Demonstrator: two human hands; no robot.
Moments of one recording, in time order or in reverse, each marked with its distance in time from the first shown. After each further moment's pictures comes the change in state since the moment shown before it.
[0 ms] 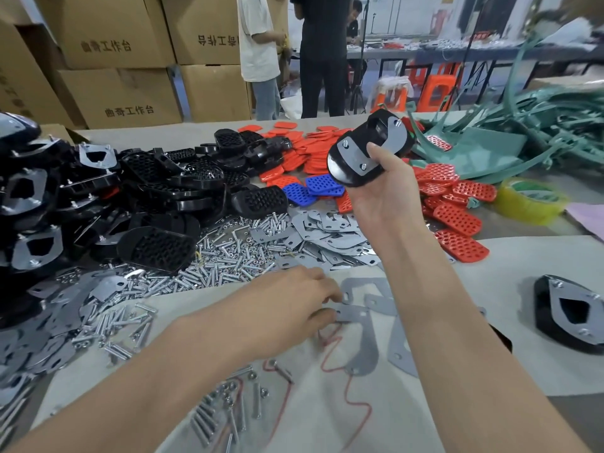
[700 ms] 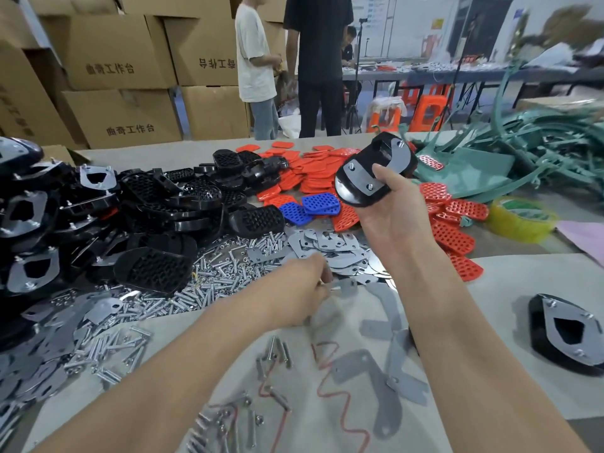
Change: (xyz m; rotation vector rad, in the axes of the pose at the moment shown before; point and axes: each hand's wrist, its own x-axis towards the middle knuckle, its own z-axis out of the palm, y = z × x) left_hand 0.046 -0.009 -0.010 -0.297 0.004 -0.267; right_hand 0.004 -0.016 -0.006 -0.061 0.017 -0.017
